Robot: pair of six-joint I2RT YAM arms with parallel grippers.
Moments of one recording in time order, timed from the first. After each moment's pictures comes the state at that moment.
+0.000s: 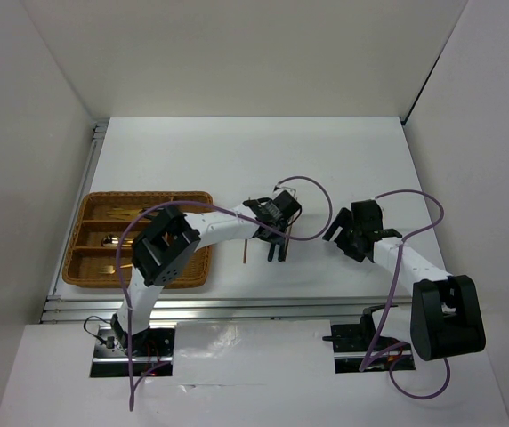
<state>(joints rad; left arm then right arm) -0.89 2.08 1.50 -0.45 -0.24 -0.56 0.12 1.21 0.53 -0.28 0.02 0.73</state>
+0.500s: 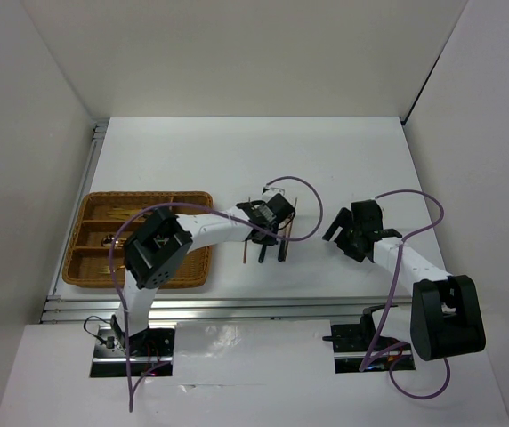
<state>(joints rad) -0.89 2.05 1.45 -0.47 -0.30 -0.63 0.12 1.21 0.53 -0.28 0.02 0.73</state>
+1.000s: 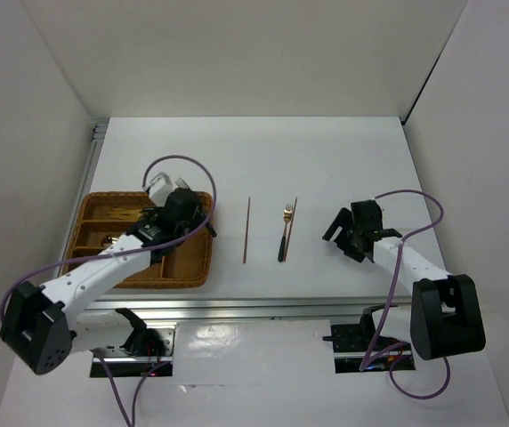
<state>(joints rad) -0.59 1.22 0.85 -0.33 -0.45 -1.08 0.12 1.22 0.53 -0.28 0.02 0.73</state>
